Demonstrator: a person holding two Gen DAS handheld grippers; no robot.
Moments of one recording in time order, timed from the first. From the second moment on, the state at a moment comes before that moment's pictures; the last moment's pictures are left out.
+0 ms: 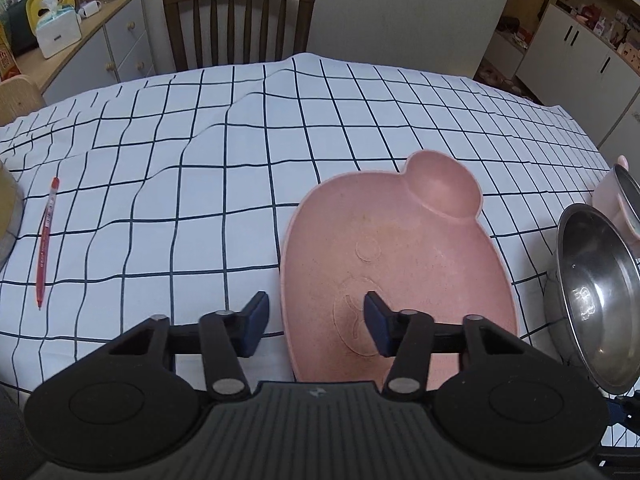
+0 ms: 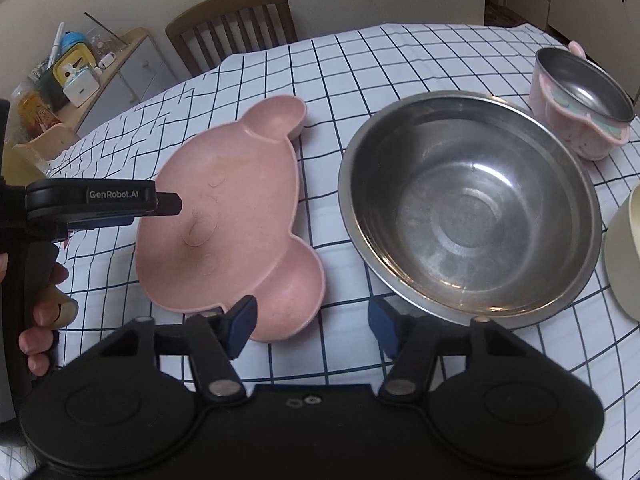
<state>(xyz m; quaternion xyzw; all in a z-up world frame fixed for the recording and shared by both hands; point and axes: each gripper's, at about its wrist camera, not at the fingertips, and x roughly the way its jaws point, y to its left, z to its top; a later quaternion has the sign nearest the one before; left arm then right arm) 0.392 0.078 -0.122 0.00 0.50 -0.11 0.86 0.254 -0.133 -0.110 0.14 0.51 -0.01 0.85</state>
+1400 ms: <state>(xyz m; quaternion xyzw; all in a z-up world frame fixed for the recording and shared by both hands) 0.348 0.110 -0.112 -0.04 0.51 -0.09 0.85 0.230 -0.127 -0.103 0.14 0.52 0.02 0.85</state>
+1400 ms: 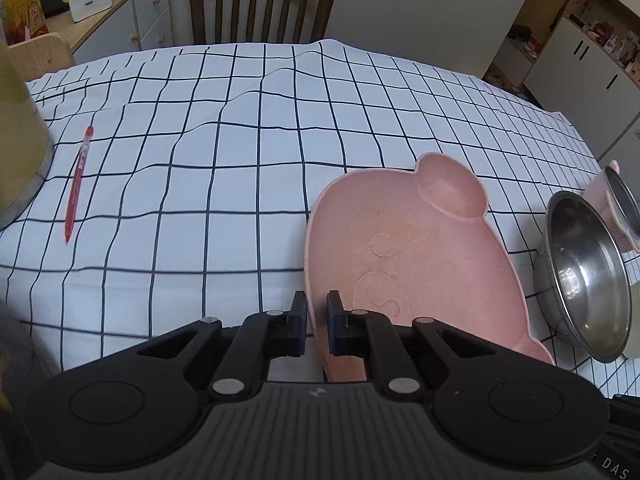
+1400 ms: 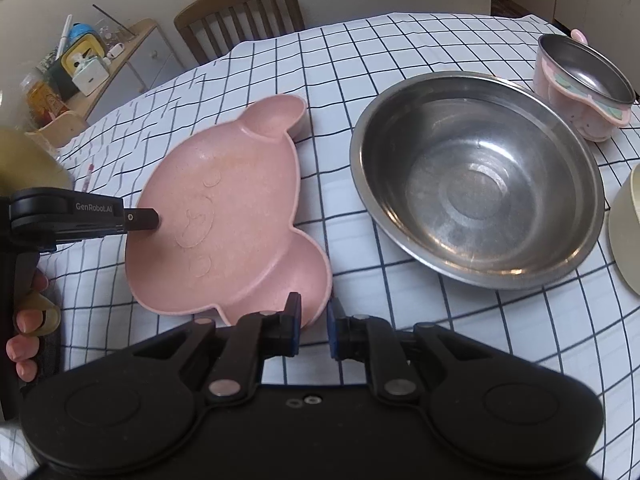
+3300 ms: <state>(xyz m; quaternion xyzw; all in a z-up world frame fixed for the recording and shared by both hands) 0.042 0.094 -0.076 -0.09 0.49 0.00 0.87 0.016 -0.164 -0.062 0.10 0.50 0.14 0.85</state>
